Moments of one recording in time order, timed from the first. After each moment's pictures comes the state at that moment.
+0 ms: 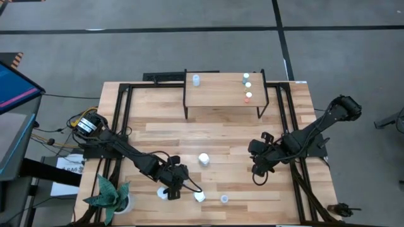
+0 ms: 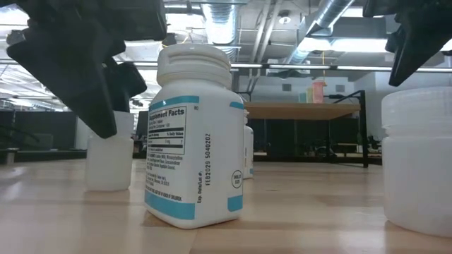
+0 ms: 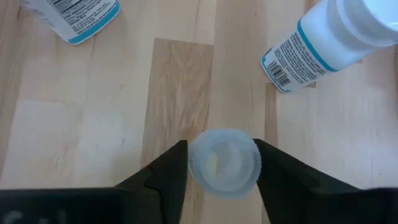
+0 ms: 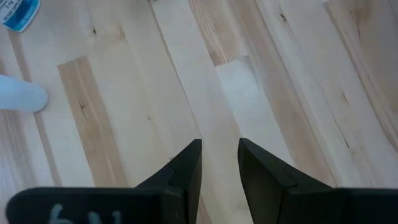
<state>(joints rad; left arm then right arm) -0.52 1.72 1.01 -0.35 -0.17 -0.58 0.54 1.23 0.93 -0.91 0.34 0.86</state>
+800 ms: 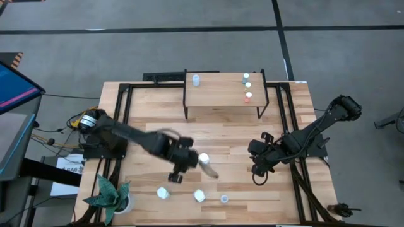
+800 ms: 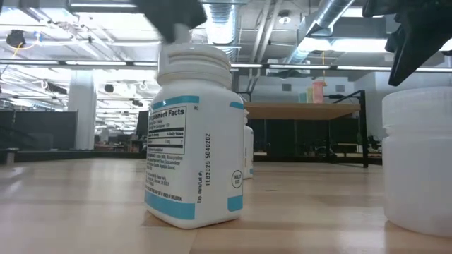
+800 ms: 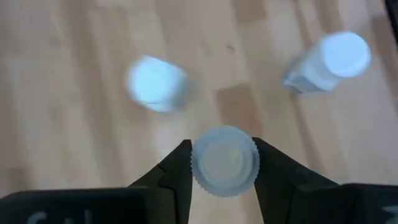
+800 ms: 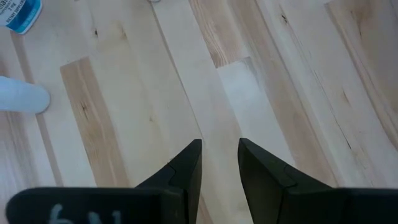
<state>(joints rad) -0.29 1.72 1.52 -0.96 -0.06 -0.02 0.54 1.23 0.93 -0.90 0.34 0.86</state>
